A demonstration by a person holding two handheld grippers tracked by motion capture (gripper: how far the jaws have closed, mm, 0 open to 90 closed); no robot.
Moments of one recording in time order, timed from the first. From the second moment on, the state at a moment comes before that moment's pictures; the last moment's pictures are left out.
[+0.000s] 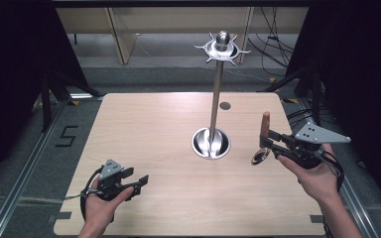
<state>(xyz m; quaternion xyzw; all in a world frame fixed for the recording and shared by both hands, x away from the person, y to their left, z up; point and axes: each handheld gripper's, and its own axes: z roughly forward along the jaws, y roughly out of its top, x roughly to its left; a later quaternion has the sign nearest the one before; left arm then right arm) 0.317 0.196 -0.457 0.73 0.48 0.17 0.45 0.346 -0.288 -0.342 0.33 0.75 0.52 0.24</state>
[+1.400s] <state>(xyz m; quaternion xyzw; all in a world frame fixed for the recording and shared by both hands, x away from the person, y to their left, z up) 0.315 0.198 -0.456 0.73 0.48 0.17 0.45 0.355 -0.266 -0.306 0.33 0.74 0.54 0.24</state>
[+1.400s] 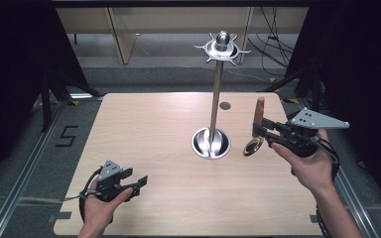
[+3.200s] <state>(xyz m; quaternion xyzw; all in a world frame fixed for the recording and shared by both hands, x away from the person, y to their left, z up) 0.315 0.197 -0.457 0.73 0.48 0.17 0.45 0.373 -0.243 -0.276 0.37 0.71 0.55 0.23</state>
